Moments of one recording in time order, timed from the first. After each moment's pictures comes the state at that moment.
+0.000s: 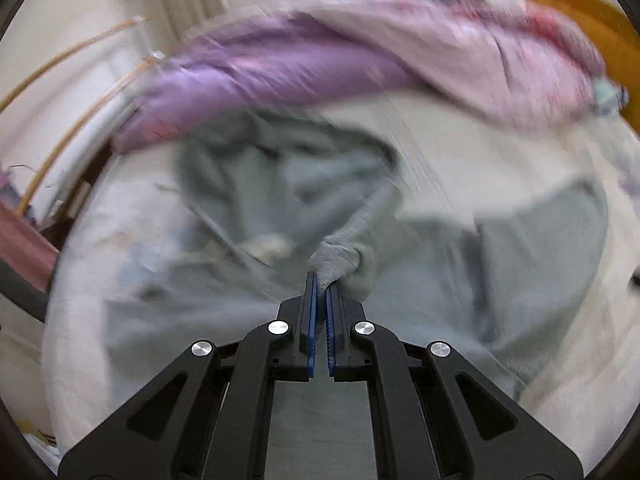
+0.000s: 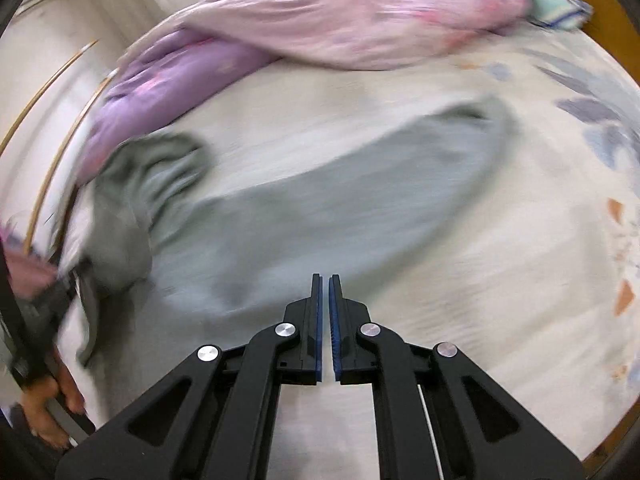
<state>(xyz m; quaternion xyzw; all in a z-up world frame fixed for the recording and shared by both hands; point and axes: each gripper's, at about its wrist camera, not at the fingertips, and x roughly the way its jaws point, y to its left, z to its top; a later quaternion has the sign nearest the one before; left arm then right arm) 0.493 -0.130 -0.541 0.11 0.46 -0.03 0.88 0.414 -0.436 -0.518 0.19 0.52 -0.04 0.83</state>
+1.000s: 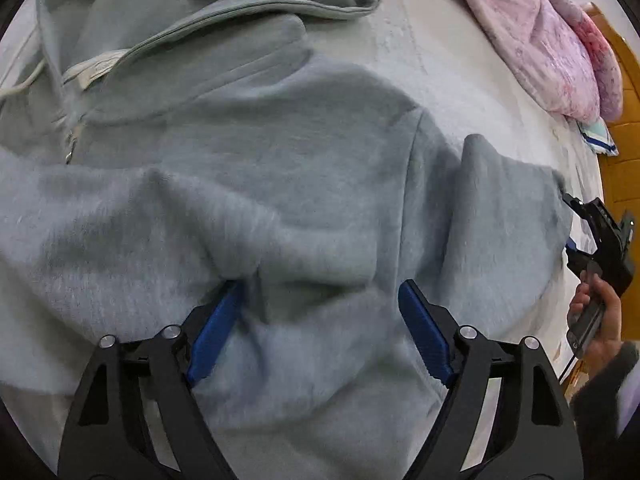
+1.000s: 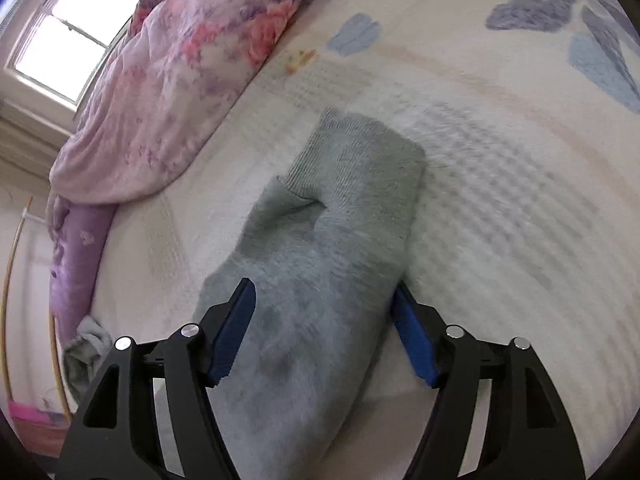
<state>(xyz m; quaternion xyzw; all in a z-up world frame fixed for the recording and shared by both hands) 0.562 -0.144 -0.647 -0.11 0.66 -0.10 0.73 0.536 -0.622 -0.640 0.39 0.46 -0.14 0.78</state>
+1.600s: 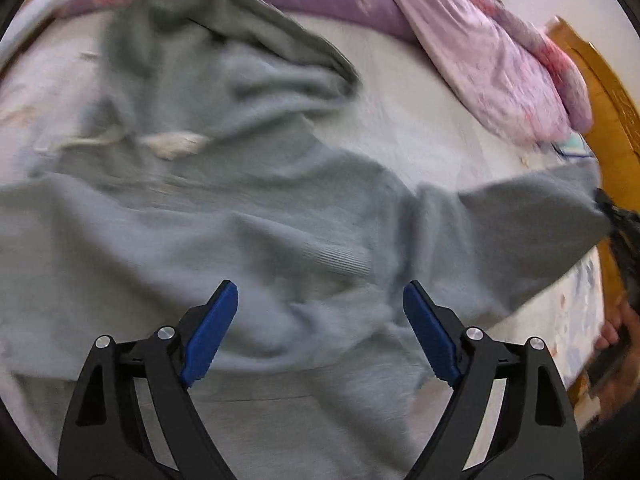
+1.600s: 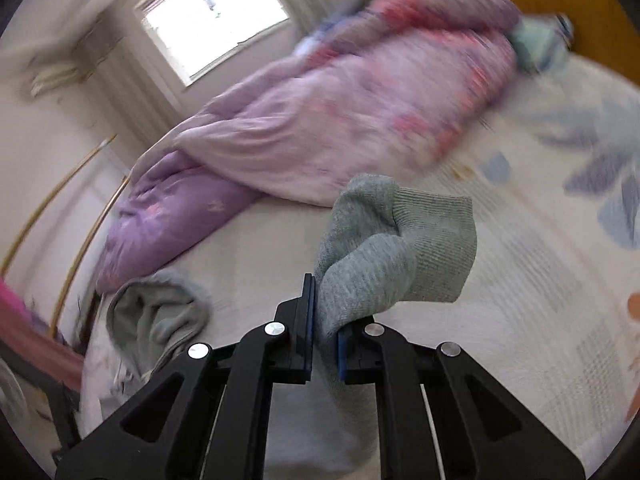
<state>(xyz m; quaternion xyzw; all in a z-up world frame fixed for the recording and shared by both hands) 0.519 -0.087 -0.560 -0.10 0.57 -0.08 0.81 0.494 -0.487 -0.469 0.24 0.35 -0.01 0.91</state>
